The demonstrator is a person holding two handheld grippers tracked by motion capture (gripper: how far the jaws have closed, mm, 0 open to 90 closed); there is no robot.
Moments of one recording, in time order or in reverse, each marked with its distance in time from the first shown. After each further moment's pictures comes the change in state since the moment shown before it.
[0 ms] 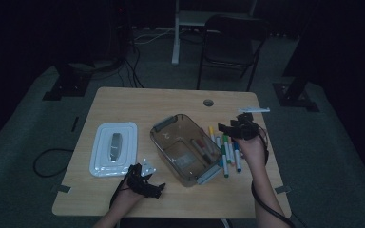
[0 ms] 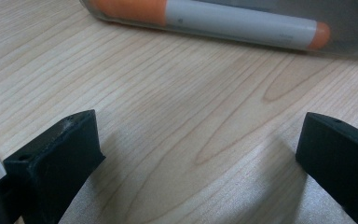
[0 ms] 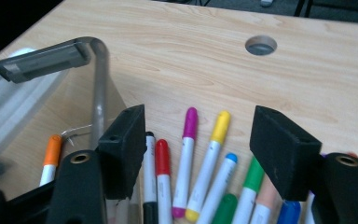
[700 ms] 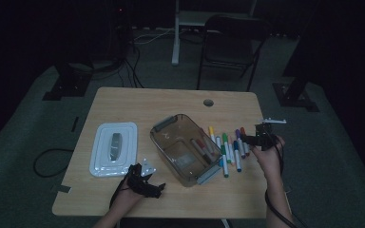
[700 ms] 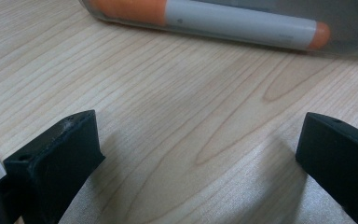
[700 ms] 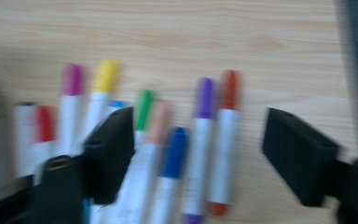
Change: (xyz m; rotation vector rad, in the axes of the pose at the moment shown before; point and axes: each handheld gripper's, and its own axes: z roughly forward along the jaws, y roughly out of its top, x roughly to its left) left arm 0.000 0.000 0.000 0.000 -0.001 0.002; right arm -0.067 -0.048 -0.002 0.091 -0.269 0.139
